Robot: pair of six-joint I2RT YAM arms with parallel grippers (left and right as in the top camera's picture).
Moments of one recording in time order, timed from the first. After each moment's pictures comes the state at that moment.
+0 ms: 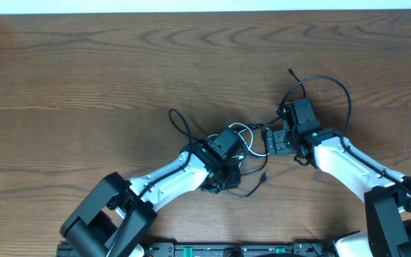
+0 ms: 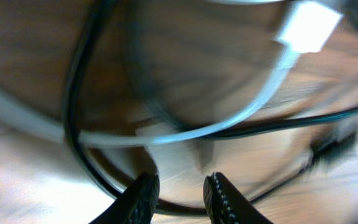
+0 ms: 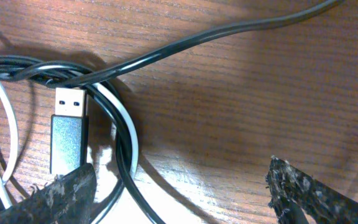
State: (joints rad) left arm -0.78 1.67 0.83 -0.54 0.27 -0.94; right arm 0.33 1.60 0.76 -0.31 0.03 0.16
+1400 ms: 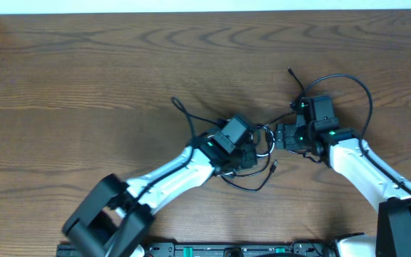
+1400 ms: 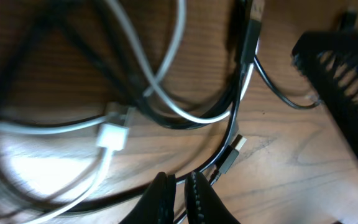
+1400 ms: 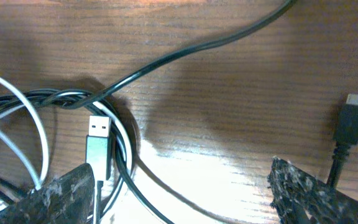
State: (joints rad) left arm -0.81 1.70 0.95 -0.31 0.22 -0.99; right arm 0.21 1.52 0.75 -0.34 -0.13 0.21
